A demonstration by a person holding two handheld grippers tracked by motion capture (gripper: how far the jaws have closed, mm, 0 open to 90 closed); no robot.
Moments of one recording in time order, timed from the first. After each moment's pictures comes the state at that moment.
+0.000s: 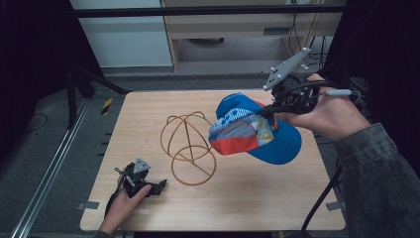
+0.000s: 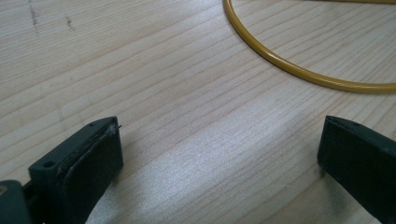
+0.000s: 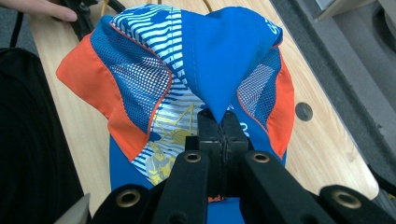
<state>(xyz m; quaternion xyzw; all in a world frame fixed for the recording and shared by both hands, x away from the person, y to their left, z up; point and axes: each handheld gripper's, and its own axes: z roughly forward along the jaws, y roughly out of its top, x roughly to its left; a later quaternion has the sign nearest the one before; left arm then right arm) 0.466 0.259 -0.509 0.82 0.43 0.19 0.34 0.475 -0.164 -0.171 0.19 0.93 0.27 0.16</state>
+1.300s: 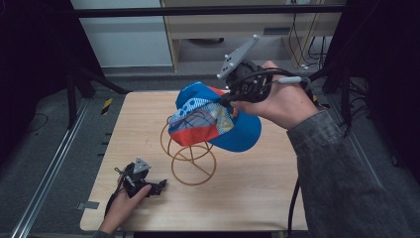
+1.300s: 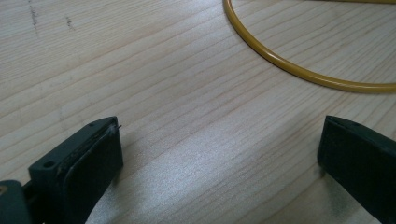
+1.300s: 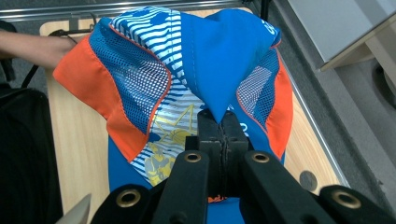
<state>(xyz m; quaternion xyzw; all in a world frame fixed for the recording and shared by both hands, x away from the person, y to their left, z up) 0.466 0.259 -0.509 0.82 0.43 0.19 0.33 0.494 -0.085 -0.159 0.12 0.92 0.32 0.18</state>
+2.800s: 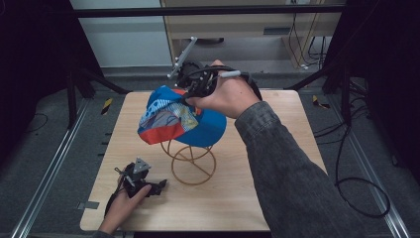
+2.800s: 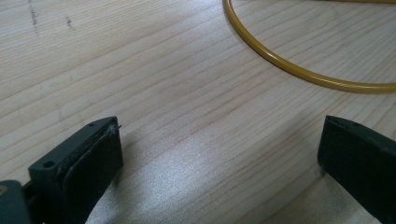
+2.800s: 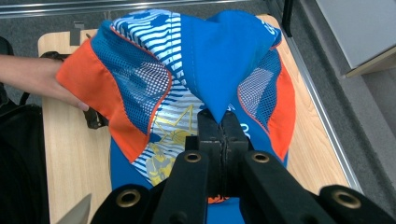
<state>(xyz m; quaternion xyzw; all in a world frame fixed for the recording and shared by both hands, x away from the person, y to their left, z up) 0.466 0.258 -0.509 0.81 0.43 0.19 0.34 0.535 0.006 -0.182 0.11 0.94 0.30 0.14</state>
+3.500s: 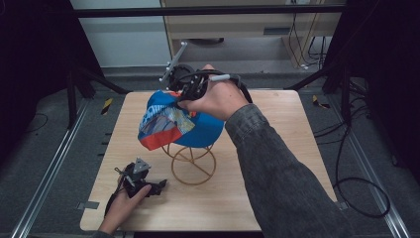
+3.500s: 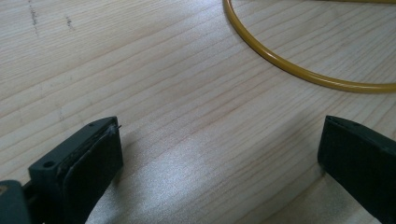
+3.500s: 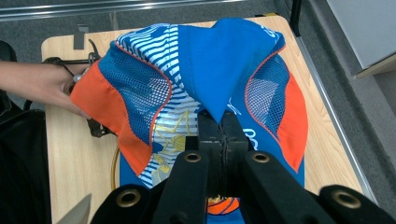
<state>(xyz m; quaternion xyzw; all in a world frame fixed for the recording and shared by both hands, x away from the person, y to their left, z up) 0.466 0.259 -0.509 0.82 0.43 0.19 0.34 0.539 0.024 -0.193 0.11 0.94 0.30 0.13</state>
